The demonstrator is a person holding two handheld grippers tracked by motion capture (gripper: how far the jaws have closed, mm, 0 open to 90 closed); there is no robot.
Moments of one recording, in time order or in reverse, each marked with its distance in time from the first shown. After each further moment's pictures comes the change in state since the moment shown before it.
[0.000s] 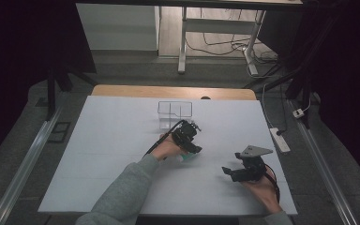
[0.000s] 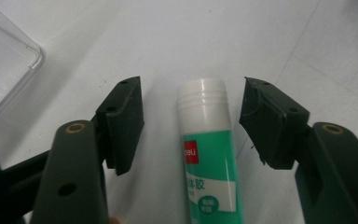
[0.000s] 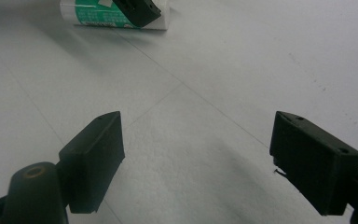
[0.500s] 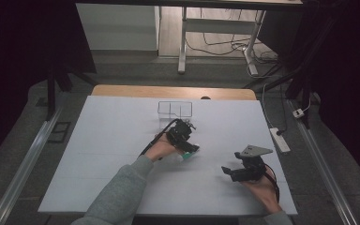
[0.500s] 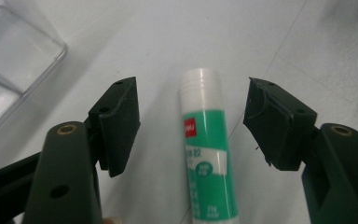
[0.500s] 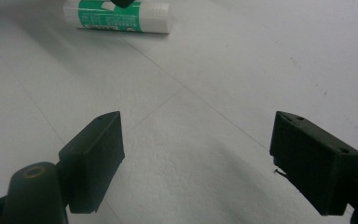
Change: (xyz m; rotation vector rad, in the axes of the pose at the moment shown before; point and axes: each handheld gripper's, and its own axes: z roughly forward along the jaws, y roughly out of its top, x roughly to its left) left arm 0.000 -0.007 -0.019 -0.059 -0.013 -0.023; right arm 0.001 0.002 -0.001 -0.010 0.009 -0.002
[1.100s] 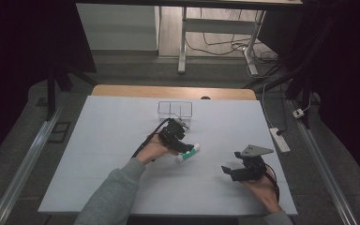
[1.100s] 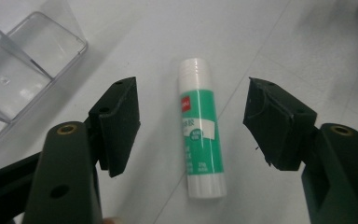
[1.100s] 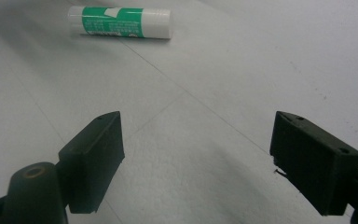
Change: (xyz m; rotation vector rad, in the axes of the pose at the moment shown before) left arm -0.001 -0.017 -0.030 -0.050 0.012 -0.015; right arm 0.000 0.001 -0.001 -0.016 0.006 0.003
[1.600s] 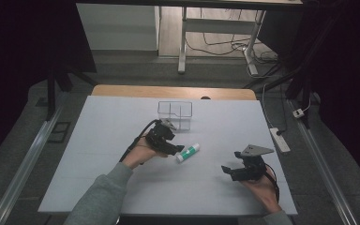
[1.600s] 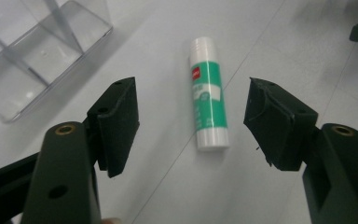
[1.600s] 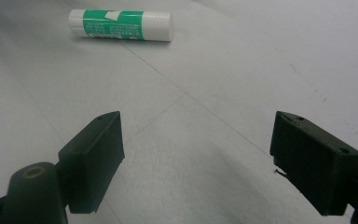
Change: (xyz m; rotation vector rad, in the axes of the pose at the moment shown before) left arm 0.001 -0.023 -0.034 -0.056 0.019 -0.008; right arm 0.000 0.001 0.000 -0.010 0.003 0.003
